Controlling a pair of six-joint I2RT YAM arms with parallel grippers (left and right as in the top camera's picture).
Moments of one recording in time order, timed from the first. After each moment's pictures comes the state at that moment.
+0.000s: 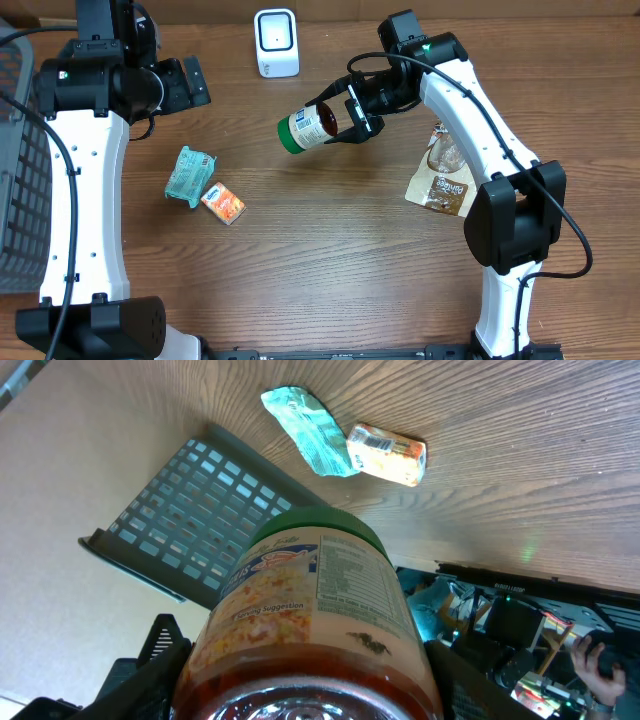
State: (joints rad) left arm 0.04 1.69 1.88 -1.22 0.08 -0.25; right arm 0.32 2.16 2.00 -1.16 -1.00 1.21
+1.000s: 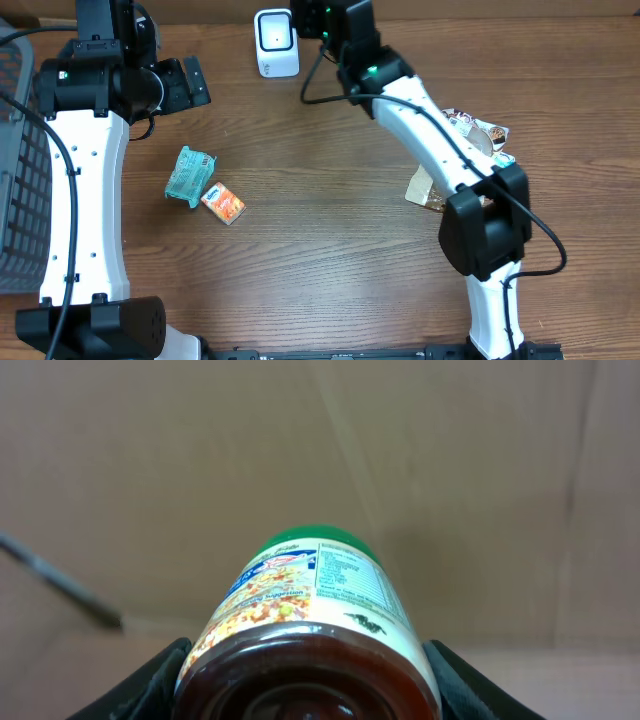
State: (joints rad) left arm 0.04 1.69 1.88 -1.22 0.08 -0.25; right arm 0.51 2.20 2.00 -0.01 0.18 0.41
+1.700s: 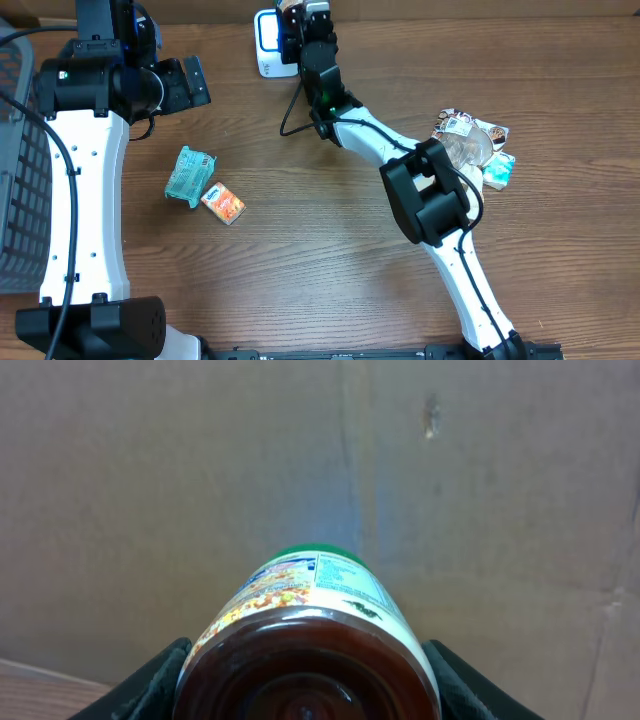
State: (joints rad) left arm 0.04 1.69 1.88 -1.22 0.08 -0.25; right arm 0.54 2.59 2.00 0.64 0.33 0.14
